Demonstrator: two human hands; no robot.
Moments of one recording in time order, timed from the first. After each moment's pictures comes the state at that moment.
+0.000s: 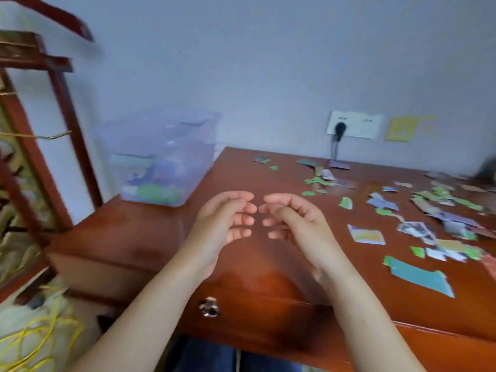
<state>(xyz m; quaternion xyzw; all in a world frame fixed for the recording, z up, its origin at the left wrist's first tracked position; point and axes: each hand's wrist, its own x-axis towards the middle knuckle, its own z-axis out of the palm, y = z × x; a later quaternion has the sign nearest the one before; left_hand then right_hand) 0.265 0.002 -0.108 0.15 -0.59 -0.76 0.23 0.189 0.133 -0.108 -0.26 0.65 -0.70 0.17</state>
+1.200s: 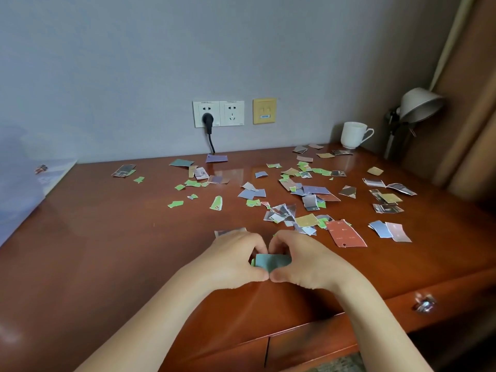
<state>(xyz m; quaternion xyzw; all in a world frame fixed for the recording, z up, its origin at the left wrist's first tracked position) 0.103 0.179 -0.126 -0.13 -0.97 -0.20 -0.08 0.087 0.345 -0.127 -0.15 0.94 -0.26 0.13</state>
